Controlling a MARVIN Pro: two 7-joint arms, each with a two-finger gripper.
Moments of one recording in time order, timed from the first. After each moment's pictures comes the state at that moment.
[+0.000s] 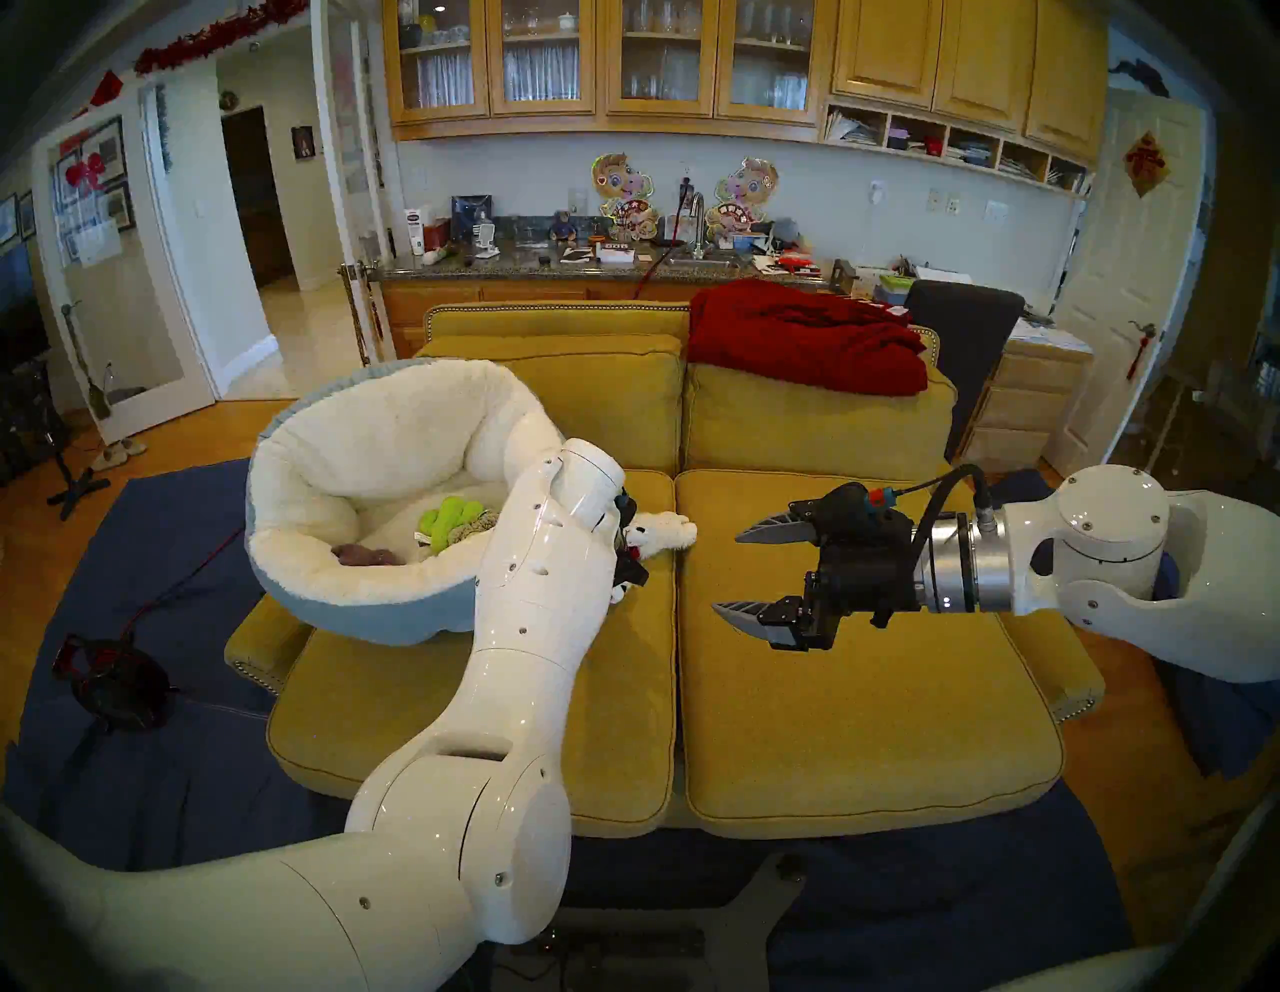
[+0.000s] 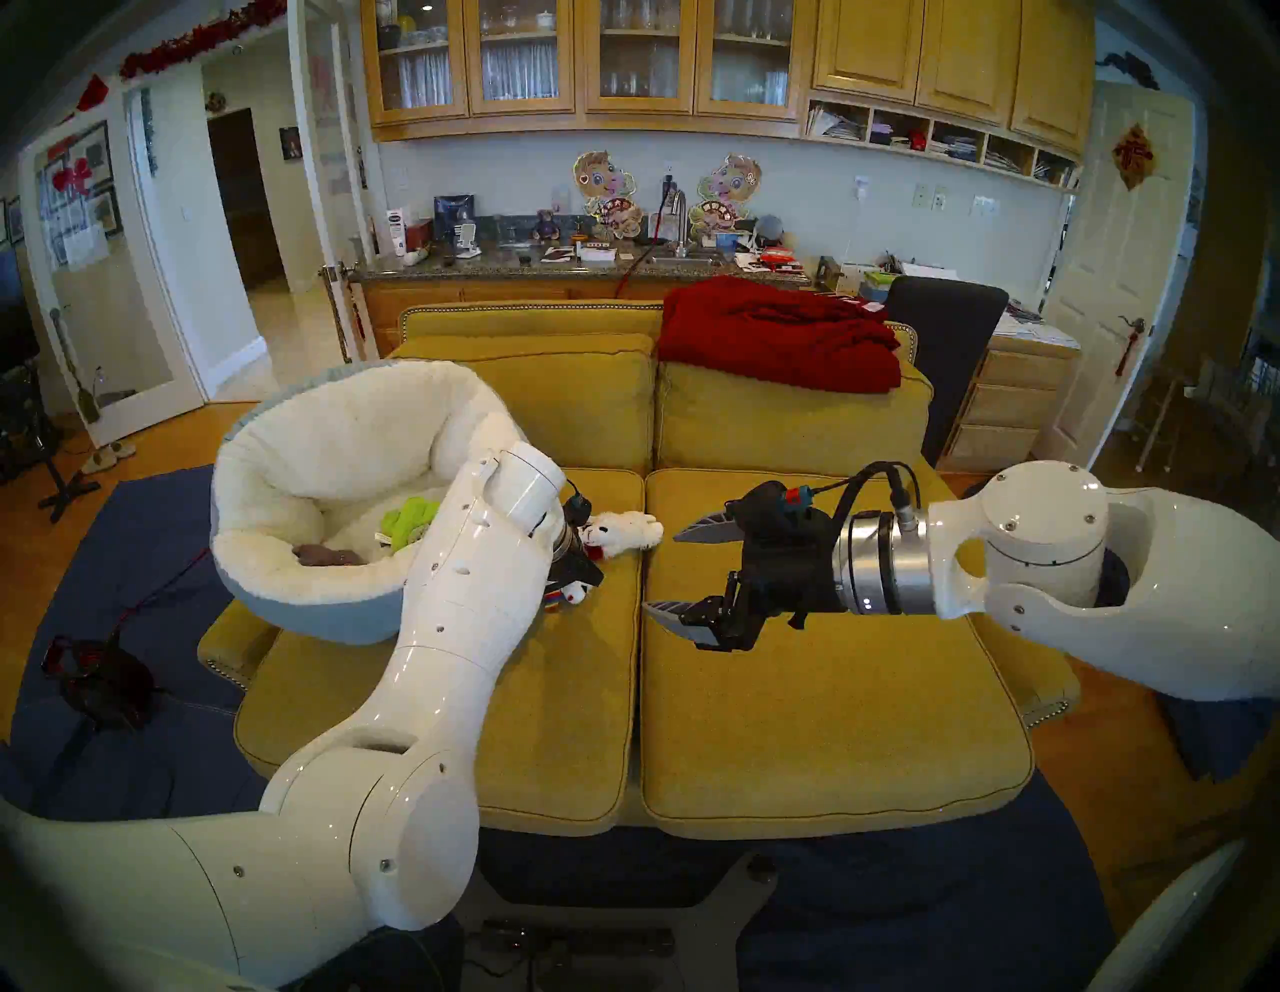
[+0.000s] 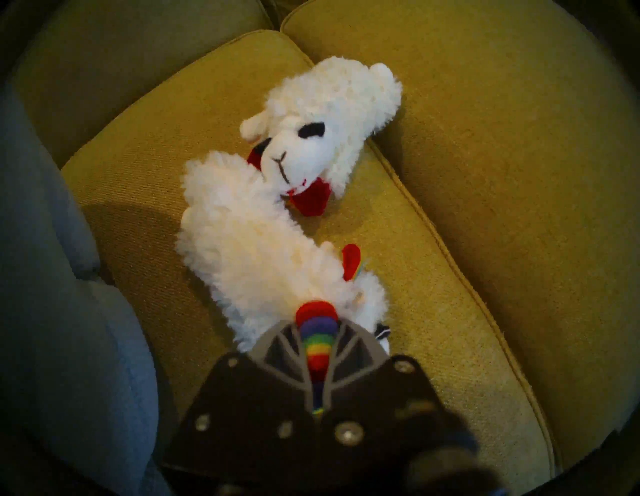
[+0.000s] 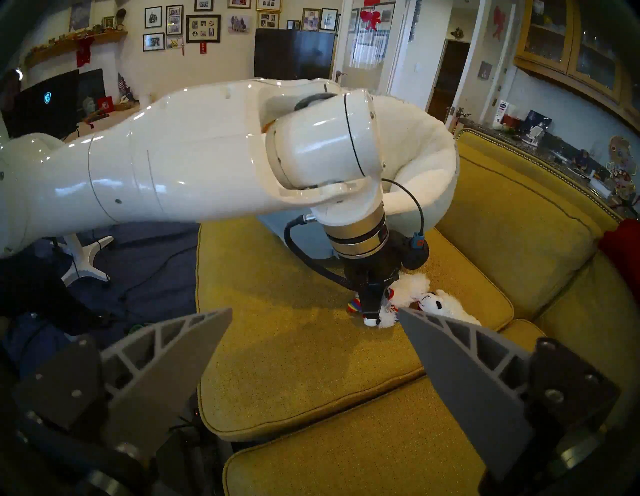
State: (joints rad) left arm 0.99 -1.84 -1.58 -1.13 1.14 0.96 -0.87; right arm 0.46 -0.10 -0.79 -2.17 1.11 0.09 0.40
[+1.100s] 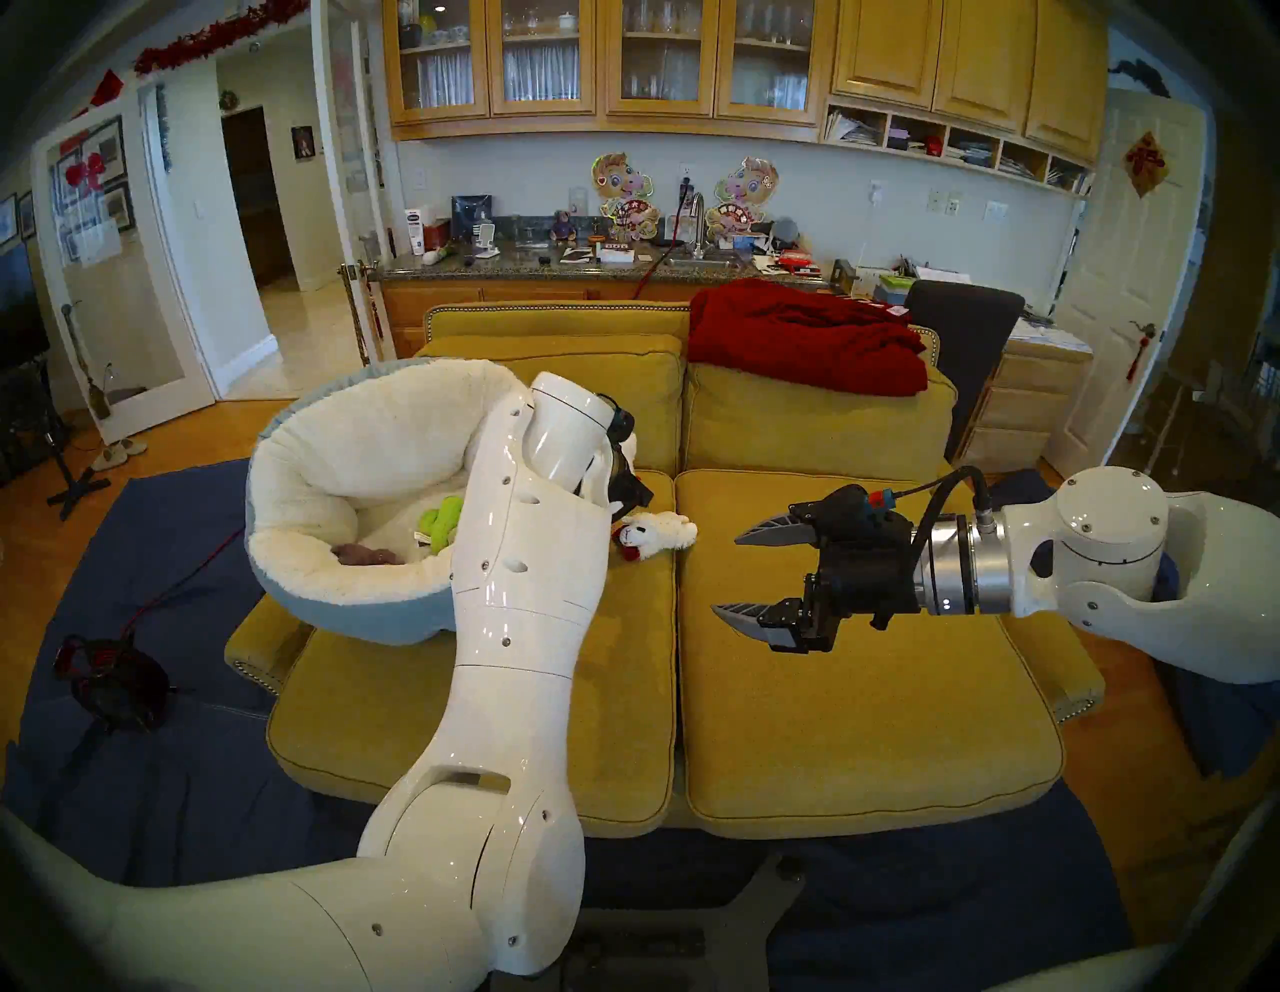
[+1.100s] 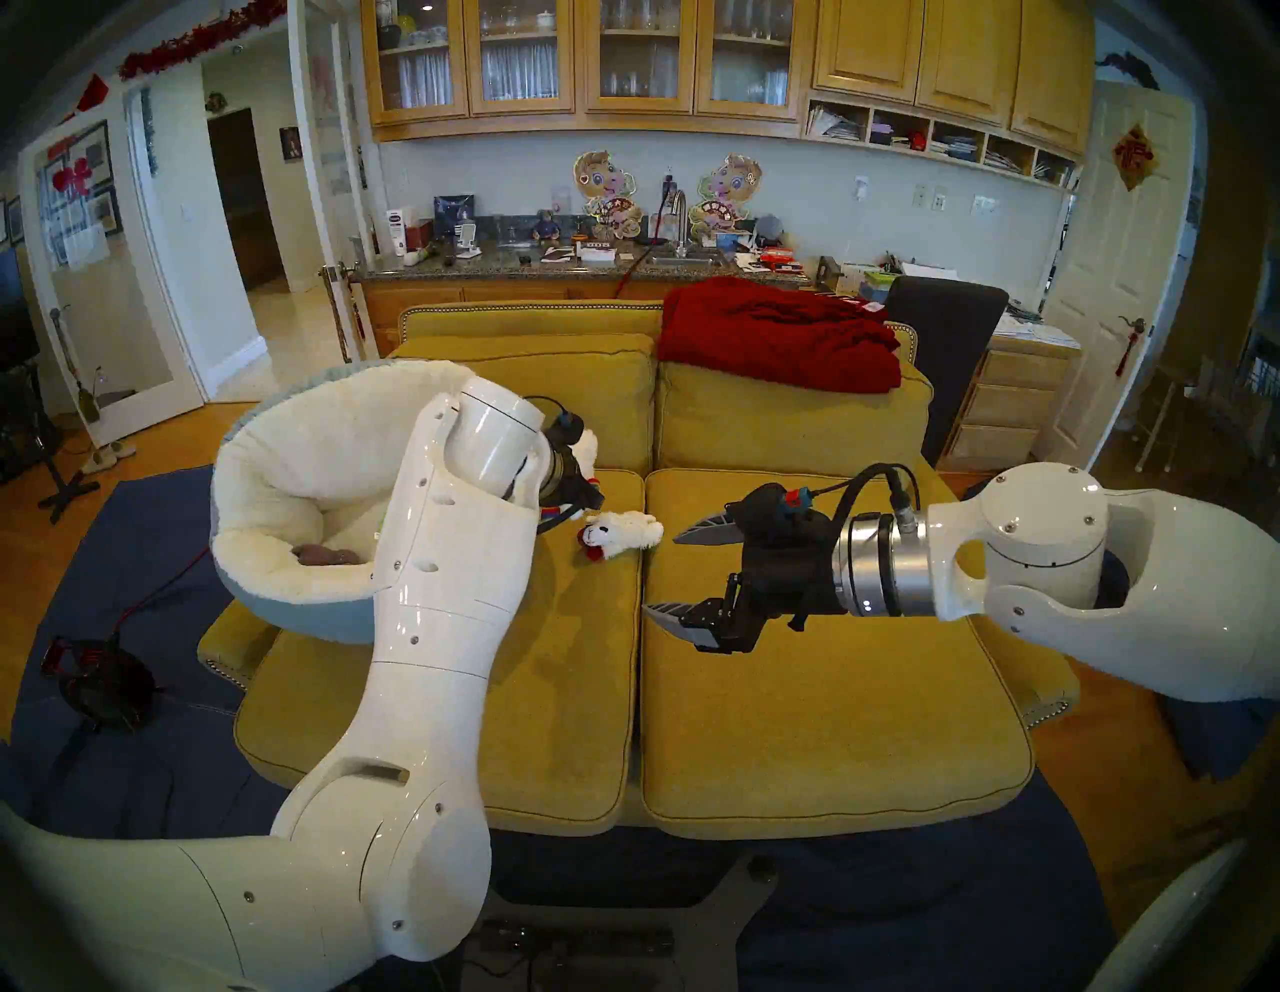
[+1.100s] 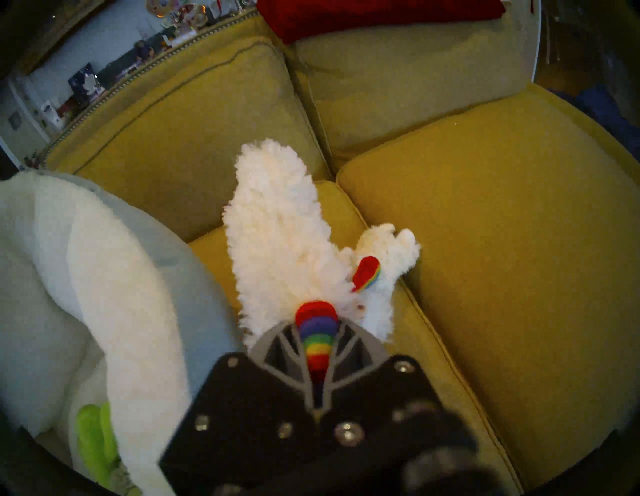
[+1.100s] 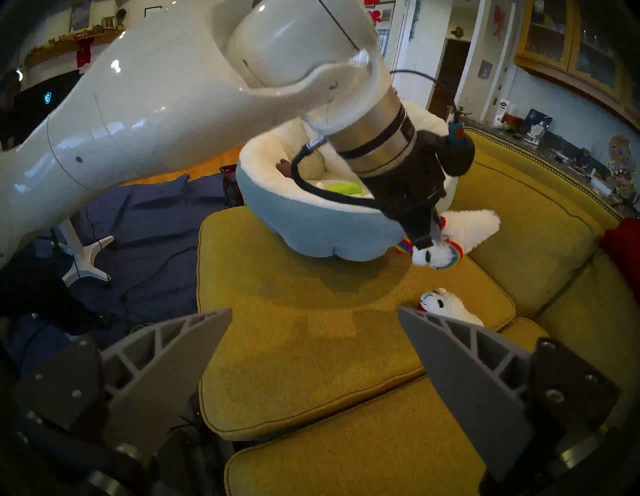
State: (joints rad) left arm 1.04 -1.87 -1.55 -1.50 1.11 0.96 -0.86; right arm 0.46 -0.10 -0.80 -2.17 1.11 0.09 0.40
